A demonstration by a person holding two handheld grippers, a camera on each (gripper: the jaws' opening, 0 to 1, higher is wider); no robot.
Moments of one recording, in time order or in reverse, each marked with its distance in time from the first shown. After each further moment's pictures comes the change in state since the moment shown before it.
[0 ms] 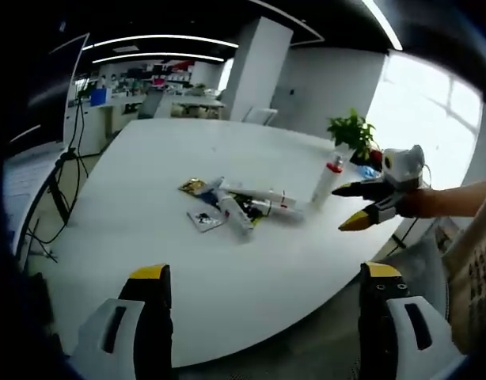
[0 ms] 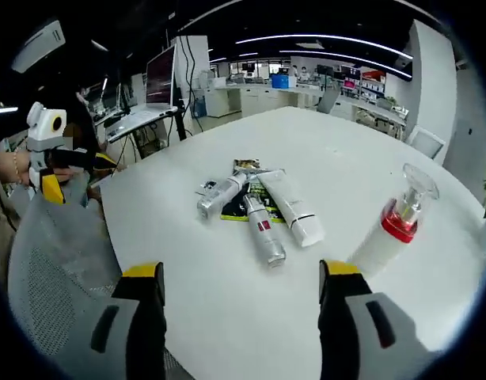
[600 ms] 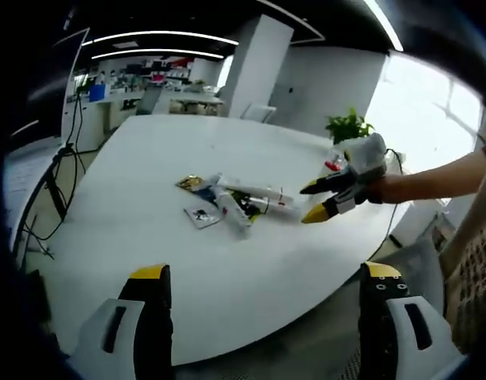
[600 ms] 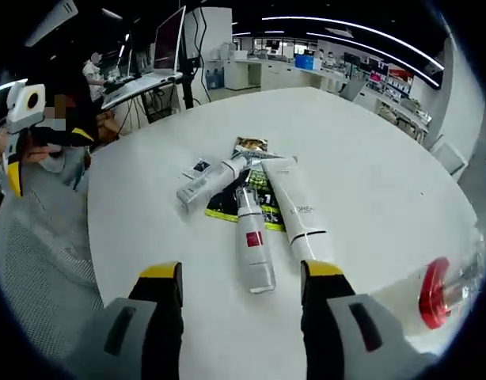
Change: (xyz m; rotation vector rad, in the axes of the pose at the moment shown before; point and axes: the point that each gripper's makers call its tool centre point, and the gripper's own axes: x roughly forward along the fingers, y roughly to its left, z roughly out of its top) left arm 0.001 0.000 -0.002 -0.016 0.011 -0.015; right arm 0.061 -0.016 0.000 -0.096 0.143 0.070
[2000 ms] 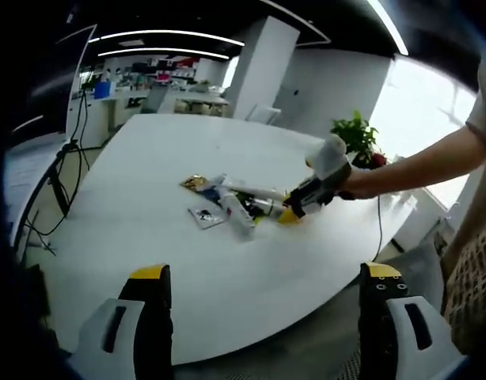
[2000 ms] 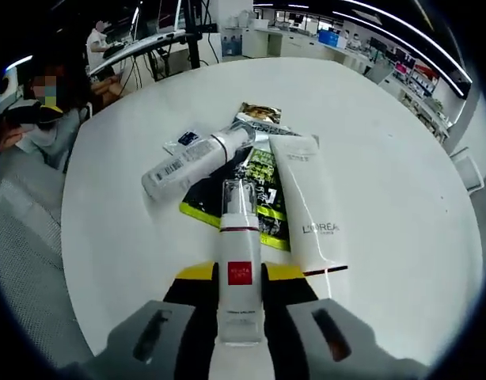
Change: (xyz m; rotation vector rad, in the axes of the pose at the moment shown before) left arm 0.000 0.004 0.001 -0.016 -0.008 0.019; right arm 0.057 -0.015 -0.004 -0.106 0.169 0.045
